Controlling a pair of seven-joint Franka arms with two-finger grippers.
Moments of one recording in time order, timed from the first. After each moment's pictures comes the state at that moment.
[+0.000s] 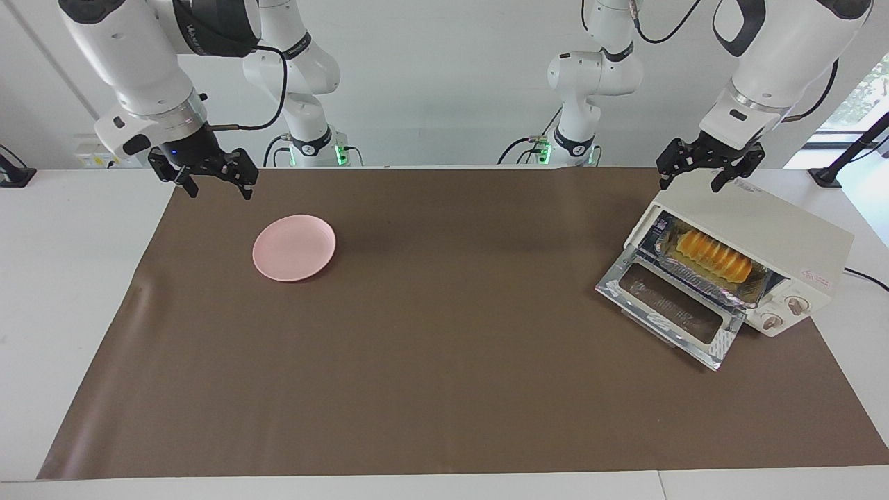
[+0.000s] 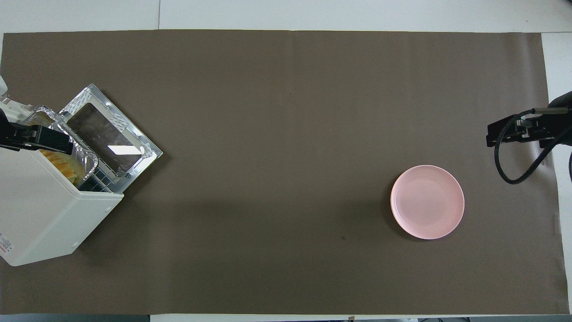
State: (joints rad) left arm -0.15 -0.03 0.07 -1.62 0.01 1.53 0.08; right arm -0.14 0.00 0.15 -1.61 -0.03 1.54 0.06
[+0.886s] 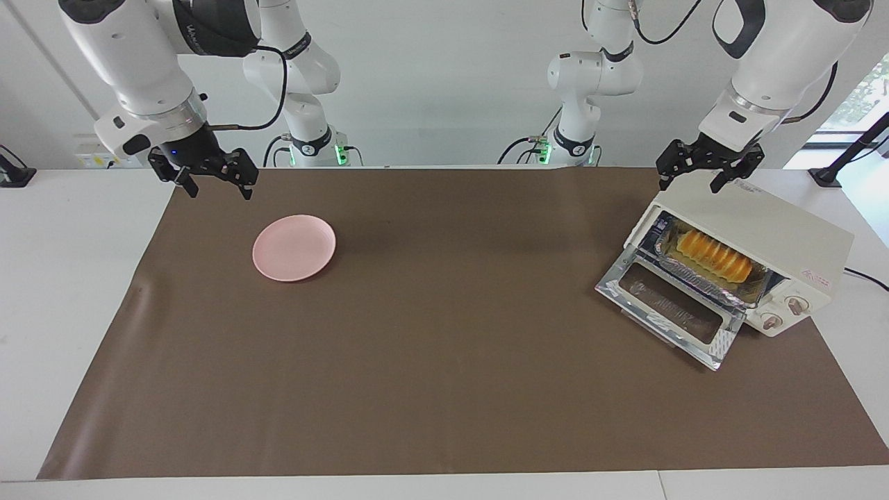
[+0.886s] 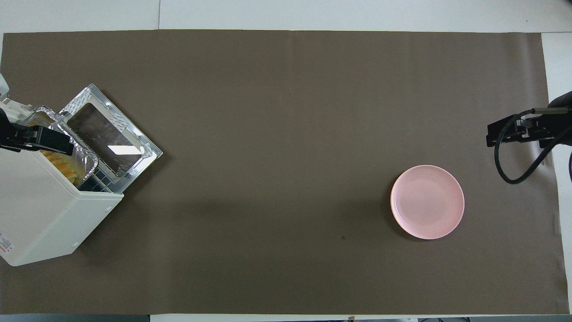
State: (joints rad) left arm -0.15 -0.03 0.08 -1.62 0.01 1.52 0.08; right arm -0.14 0.00 0.15 -1.61 -0.03 1.54 0.06
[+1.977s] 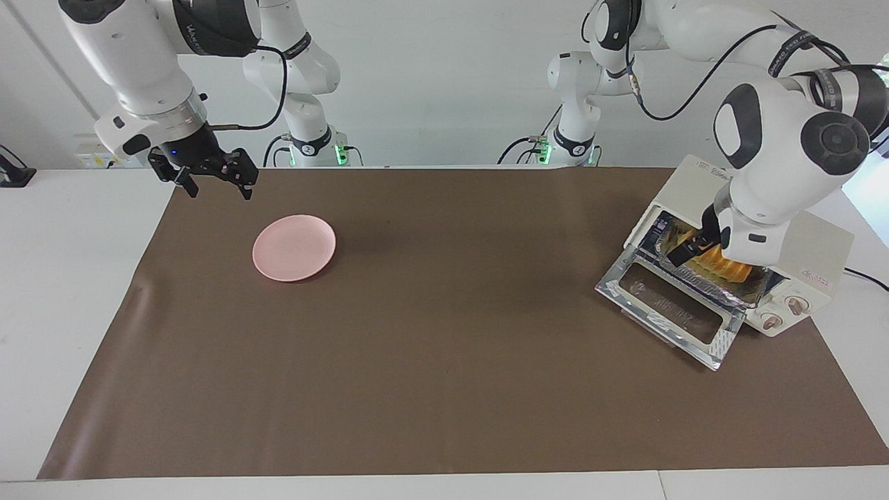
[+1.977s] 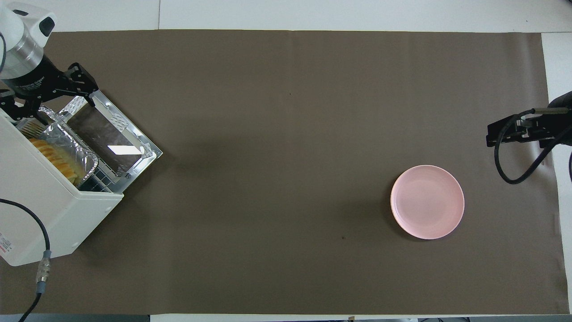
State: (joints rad) left arm -0.18 0.47 0.13 -1.14 0.09 1.36 -0.54; right arm -0.14 0.00 0.15 -1.61 -0.03 1.54 0.06
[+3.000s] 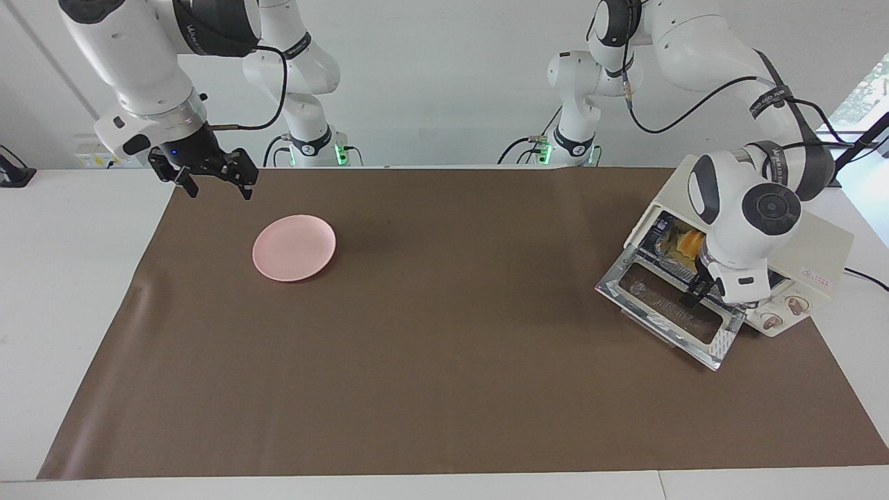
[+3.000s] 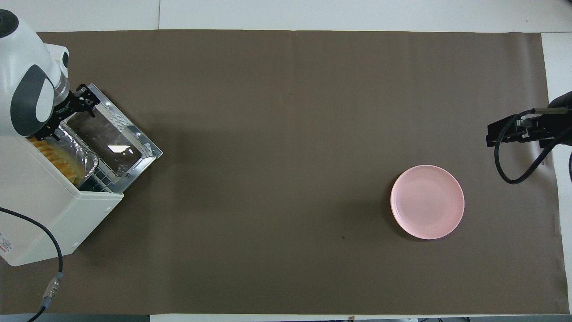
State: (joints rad) left arm -0.22 0.39 0.21 -1.57 0.21 1.77 -0.81; right arm -0.14 0.00 0.15 -1.61 -0.03 1.54 0.06
